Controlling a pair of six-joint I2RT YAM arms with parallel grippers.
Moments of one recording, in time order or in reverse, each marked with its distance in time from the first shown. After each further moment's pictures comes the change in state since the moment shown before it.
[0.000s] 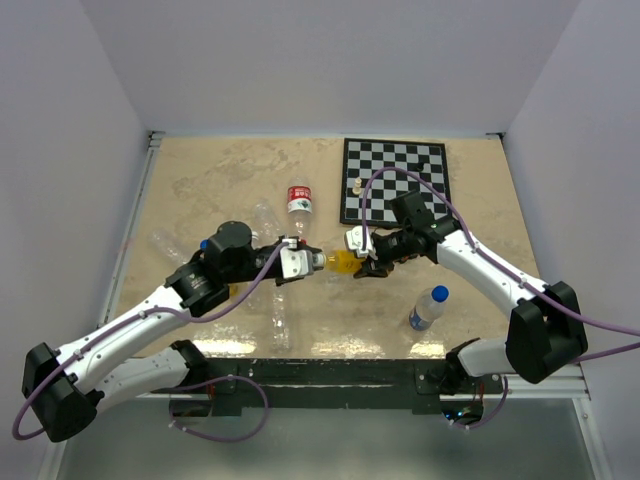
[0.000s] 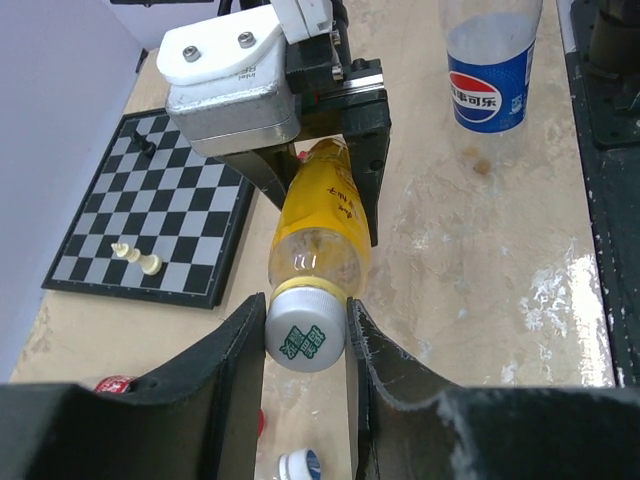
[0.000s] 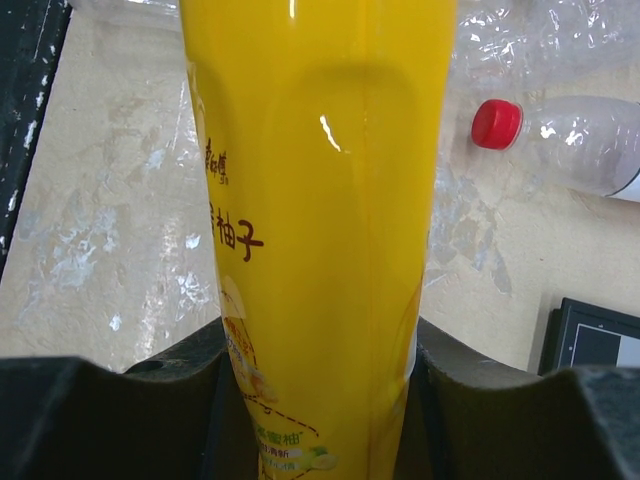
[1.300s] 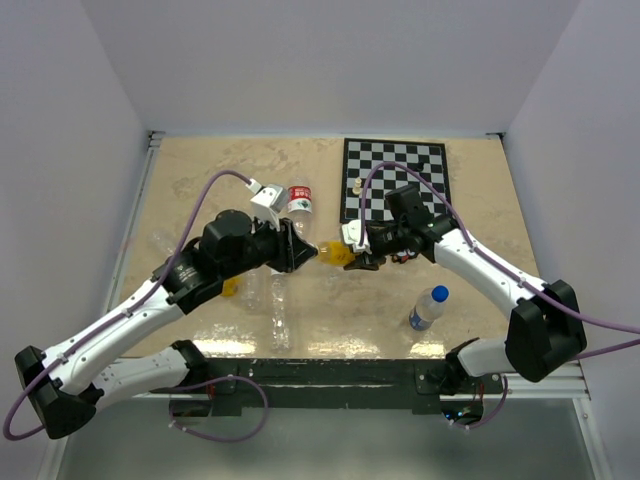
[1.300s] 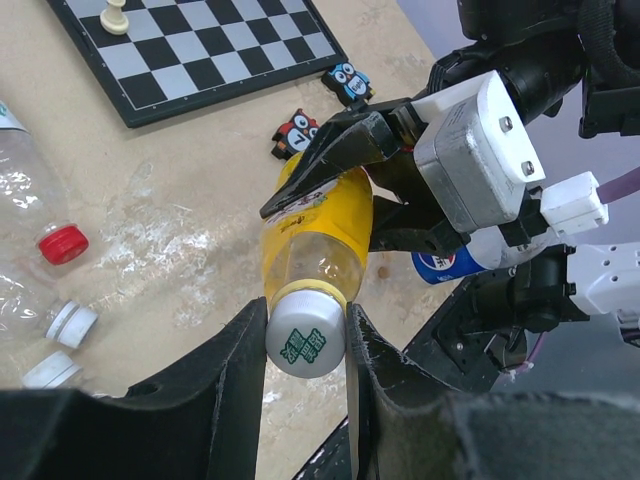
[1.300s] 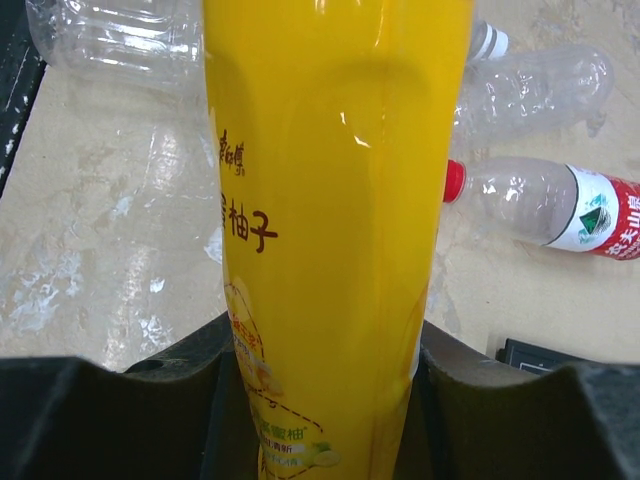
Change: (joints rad) left arm -0.027 0.013 0.204 -0.288 -0.449 -1.010; right arm 0.017 0.009 0.024 0.097 -0.021 0.037
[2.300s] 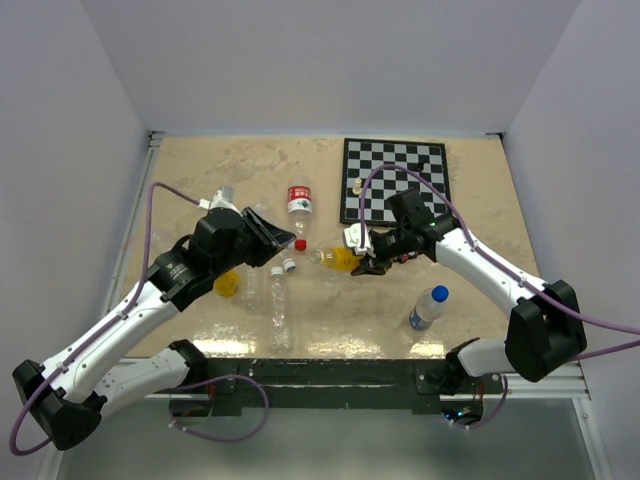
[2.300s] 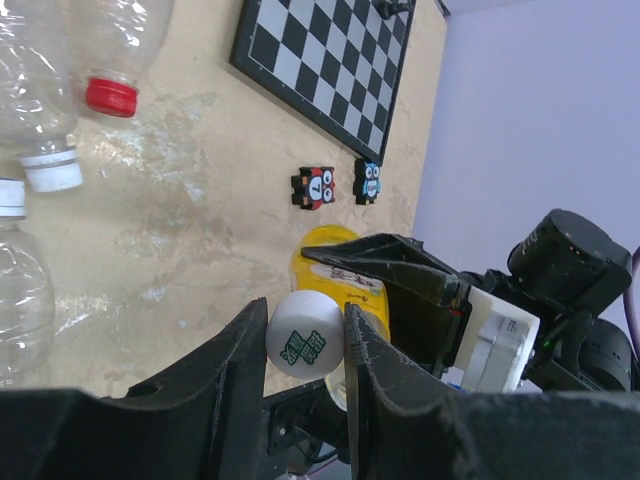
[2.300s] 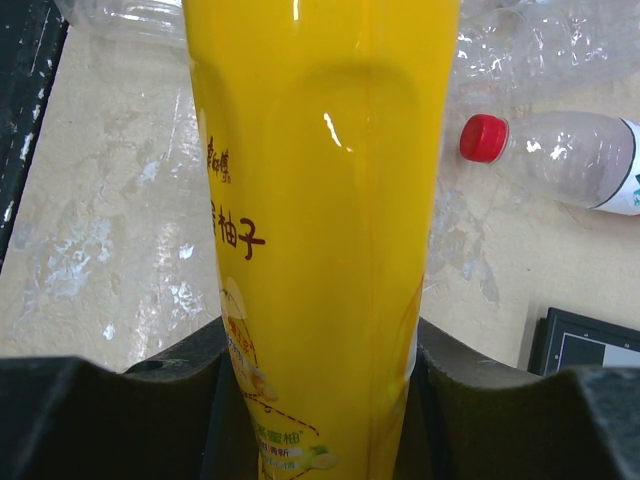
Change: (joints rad) left arm 0.103 -0.023 -0.007 -0.169 -0.156 -0.753; right arm -0.010 0.000 -0.001 -0.091 0.020 -0.028
